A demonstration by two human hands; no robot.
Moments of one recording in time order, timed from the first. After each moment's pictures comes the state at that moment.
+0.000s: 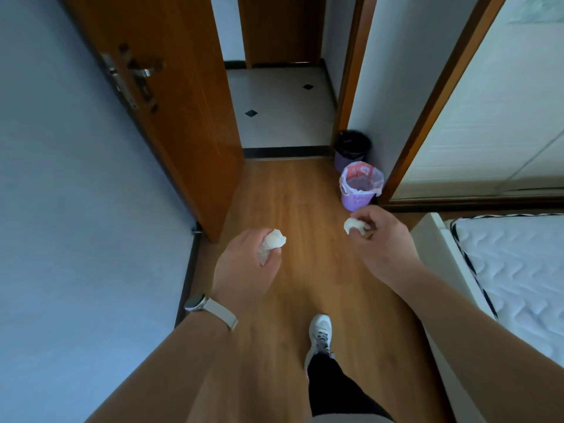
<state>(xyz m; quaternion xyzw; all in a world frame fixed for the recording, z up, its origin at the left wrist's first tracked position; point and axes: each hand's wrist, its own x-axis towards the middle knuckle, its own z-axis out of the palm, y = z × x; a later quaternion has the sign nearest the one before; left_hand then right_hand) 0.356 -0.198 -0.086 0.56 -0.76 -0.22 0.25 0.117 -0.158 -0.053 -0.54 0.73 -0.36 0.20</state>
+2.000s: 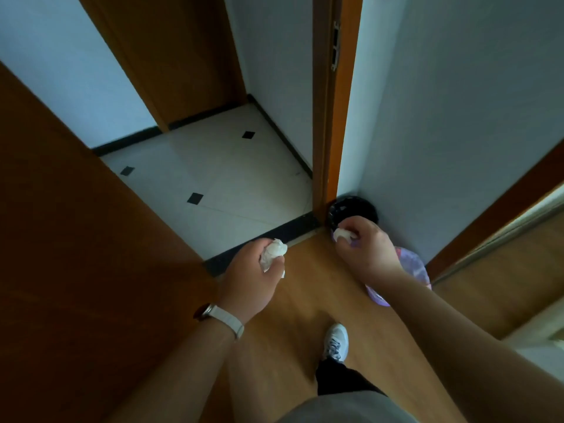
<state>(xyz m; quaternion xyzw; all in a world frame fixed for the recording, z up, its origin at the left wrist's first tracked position) 0.145 -1.073 -0.108 0.40 -0.83 -0.34 0.17 -0.048 -0.958 -0.099 -0.39 0.82 -0.41 0.11</state>
